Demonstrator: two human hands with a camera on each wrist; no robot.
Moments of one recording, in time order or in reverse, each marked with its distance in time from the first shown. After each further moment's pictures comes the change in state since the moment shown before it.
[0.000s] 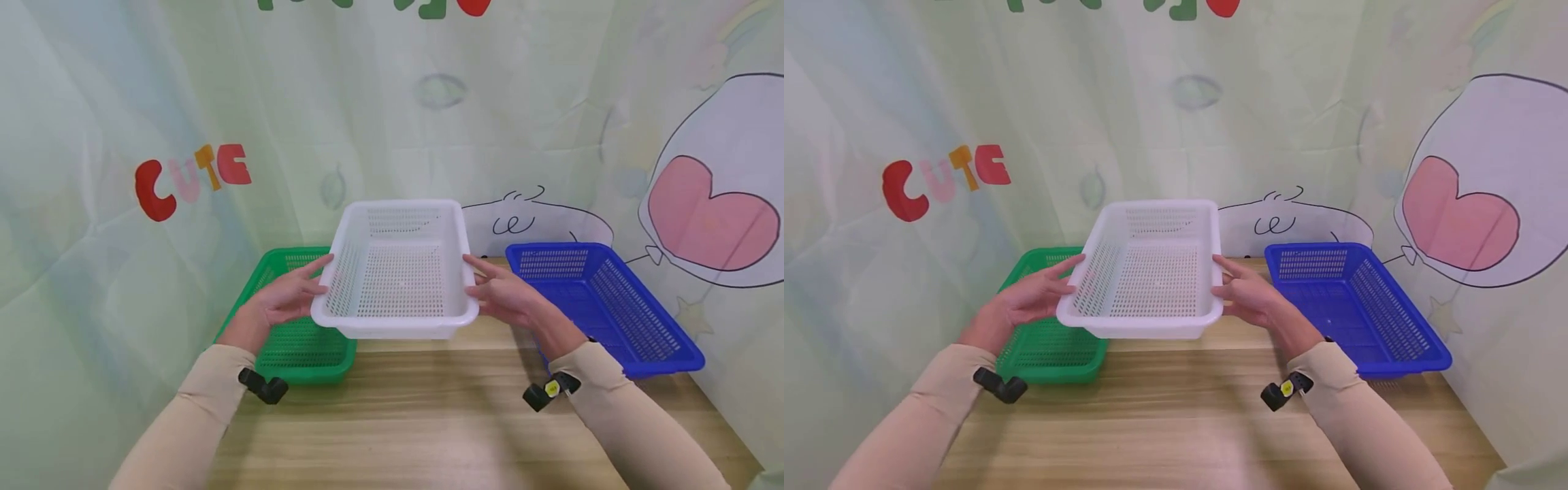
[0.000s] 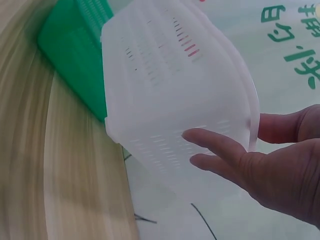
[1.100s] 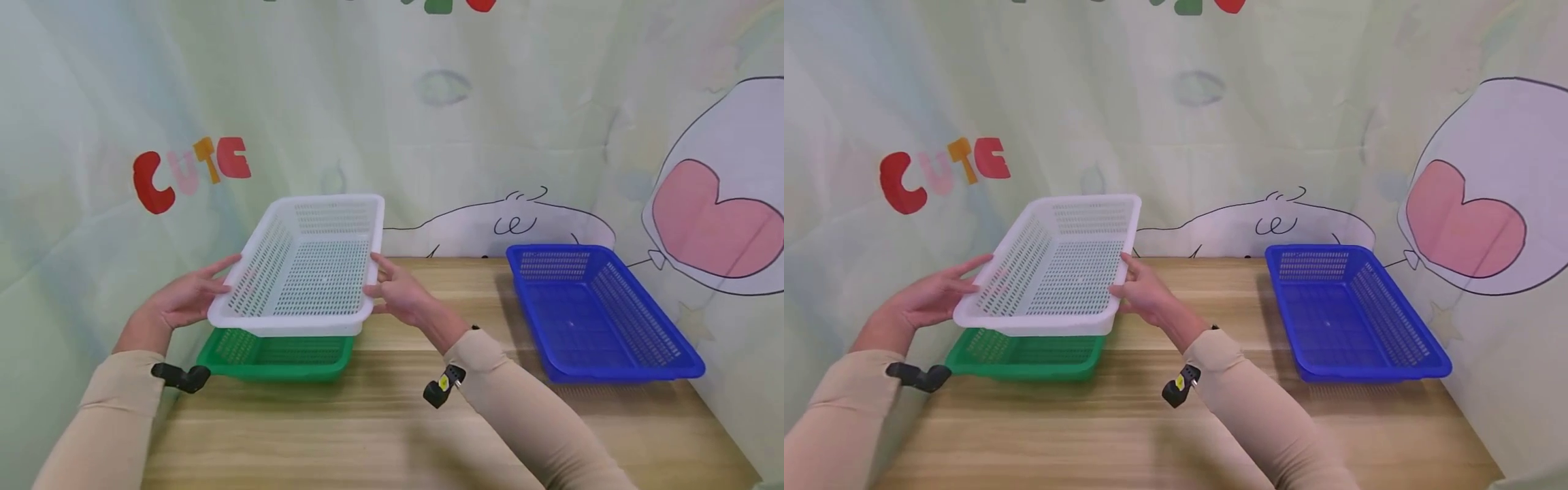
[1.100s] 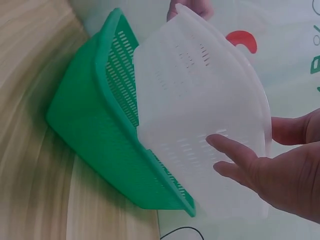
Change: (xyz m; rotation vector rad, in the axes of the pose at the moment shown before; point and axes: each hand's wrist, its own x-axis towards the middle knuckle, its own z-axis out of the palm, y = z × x) left_hand -0.096 0.019 -0.118 -0.010 0.112 0.014; right_hand 0.092 0.019 0.130 0.061 -0.040 -0.038
